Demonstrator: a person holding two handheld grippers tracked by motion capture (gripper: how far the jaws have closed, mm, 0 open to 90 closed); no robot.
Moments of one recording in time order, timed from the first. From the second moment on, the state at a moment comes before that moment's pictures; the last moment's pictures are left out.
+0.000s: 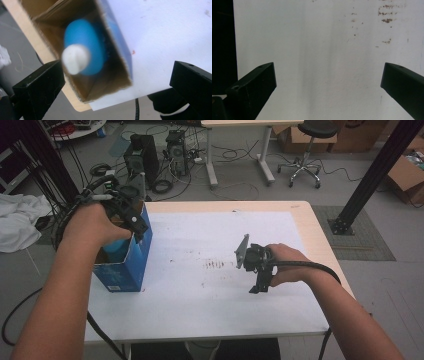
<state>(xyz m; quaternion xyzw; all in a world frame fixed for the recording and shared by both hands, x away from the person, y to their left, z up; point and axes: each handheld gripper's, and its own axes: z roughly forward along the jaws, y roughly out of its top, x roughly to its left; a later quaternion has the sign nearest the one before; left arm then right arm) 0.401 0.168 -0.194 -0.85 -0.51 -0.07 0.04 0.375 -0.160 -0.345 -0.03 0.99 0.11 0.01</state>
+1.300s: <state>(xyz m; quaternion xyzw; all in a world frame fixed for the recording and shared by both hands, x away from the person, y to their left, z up) 0.364 0.052 -0.220 -0.98 -0.19 -0.02 0.01 0.377 -0.166 -0.328 -0.02 1.00 0.07 0.01</state>
